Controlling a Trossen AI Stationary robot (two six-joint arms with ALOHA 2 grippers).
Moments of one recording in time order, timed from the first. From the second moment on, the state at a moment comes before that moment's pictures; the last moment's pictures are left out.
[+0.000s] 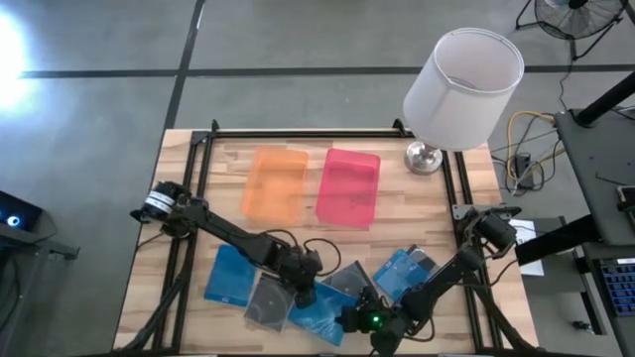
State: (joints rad) left arm -0.37 1.82 1.16 -0.23 0.04 -0.78; right arm 0.77 2.04 1.17 0.09 0.60 2.12
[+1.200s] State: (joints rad) left arm -0.37 0.98 1.16 -0.54 -0.68 -0.38; right arm 0.19 1.72 1.19 -0.79 0.92 2.33
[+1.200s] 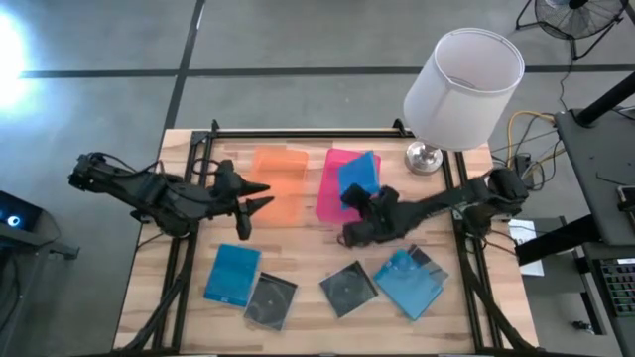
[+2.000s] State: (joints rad) left arm -0.34 0.90 1.16 -0.56 -0.57 -0.33; right arm 0.02 1.74 1.30 -0.68 0.55 2.15
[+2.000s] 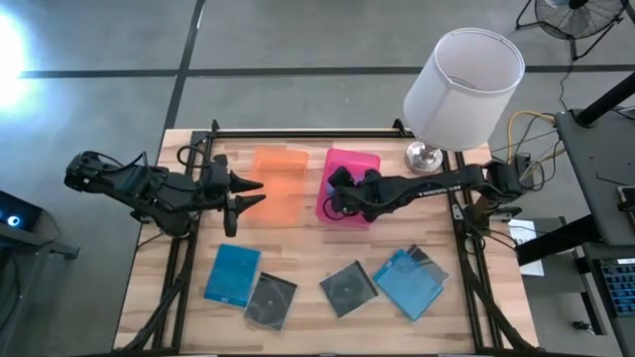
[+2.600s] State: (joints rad) left arm -0.34 0.91 1.16 -0.98 -0.40 -0.67; right arm 0.30 1.73 1.43 -0.88 0.10 1.30
